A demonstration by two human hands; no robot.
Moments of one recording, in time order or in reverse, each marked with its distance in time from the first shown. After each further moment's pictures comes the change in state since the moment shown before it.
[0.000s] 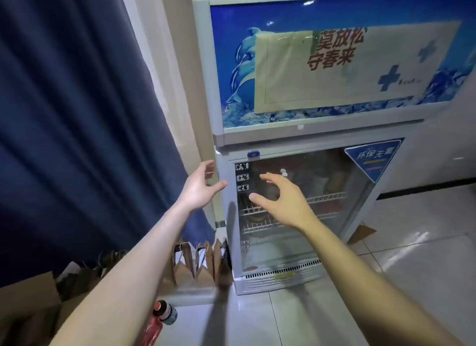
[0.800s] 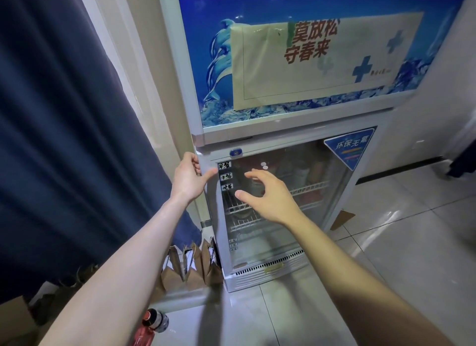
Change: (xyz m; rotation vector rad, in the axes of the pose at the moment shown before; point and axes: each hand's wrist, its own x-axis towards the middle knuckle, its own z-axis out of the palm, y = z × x) left_hand 0.035 0.011 0.019 0.016 0.134 0.021; right_hand -0.001 -0.006 0.001 -0.040 0.042 0.054
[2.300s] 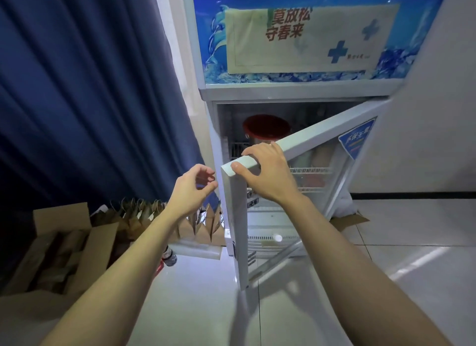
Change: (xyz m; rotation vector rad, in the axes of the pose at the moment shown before) left_hand -0.275 0.092 0.022 0.035 0.110 -0.039; right_hand -0.111 0.042 -0.076 -0.113 0.086 -0.539
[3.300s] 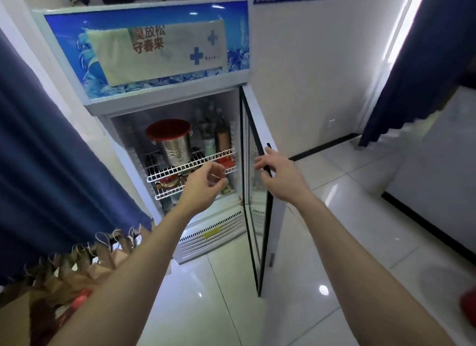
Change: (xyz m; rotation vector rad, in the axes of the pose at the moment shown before) left_hand -0.088 0.161 0.118 -0.119 -0.435 0.331; right_hand -0.215 0.030 -0.190 -0.008 0.109 0.473
